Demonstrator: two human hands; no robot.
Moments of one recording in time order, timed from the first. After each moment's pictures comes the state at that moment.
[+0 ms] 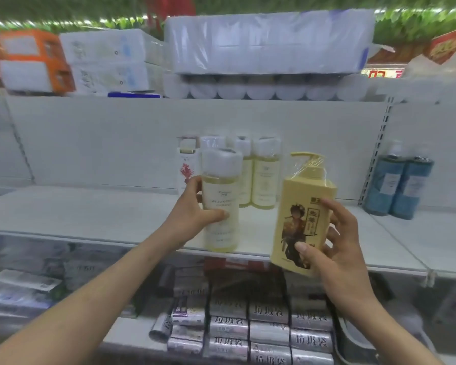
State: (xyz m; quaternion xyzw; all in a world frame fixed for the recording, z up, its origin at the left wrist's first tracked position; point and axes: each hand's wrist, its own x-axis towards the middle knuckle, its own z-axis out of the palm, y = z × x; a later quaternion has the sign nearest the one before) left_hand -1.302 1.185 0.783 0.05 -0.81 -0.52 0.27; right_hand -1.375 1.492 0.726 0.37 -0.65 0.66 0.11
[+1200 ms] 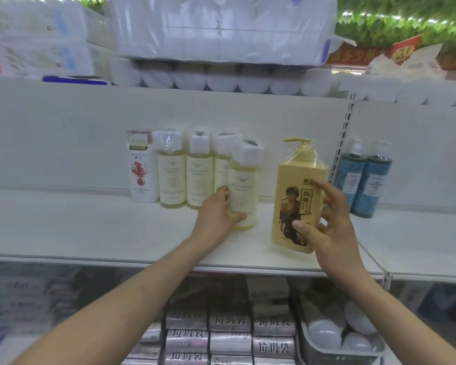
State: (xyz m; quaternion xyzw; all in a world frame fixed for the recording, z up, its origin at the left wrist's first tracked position) left_hand -1.441 1.282 0.751 0.06 -0.87 -0.40 0.28; right_hand -1.467 1.539 0.751 0.36 -0.68 0.61 0.17
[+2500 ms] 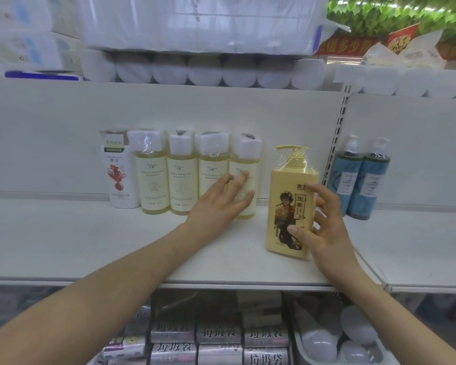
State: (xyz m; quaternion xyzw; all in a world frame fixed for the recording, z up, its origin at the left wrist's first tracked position) left_hand -1.509 1.268 0.748 -0.14 -0.88 0.21 0.39; right_hand -1.522 1.549 0.738 0.34 -0.68 0.64 0.12
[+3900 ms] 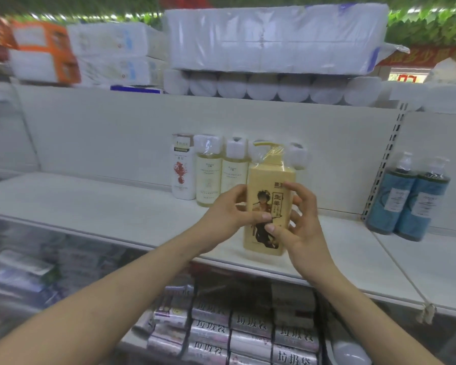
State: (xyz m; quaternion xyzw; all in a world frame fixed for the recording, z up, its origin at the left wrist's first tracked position) left_hand -1.374 1.273 0.790 -0.01 -0.78 -0.59 0.21; right_hand -1.451 1.460 0.761 0.44 -0.62 0.65 0.04
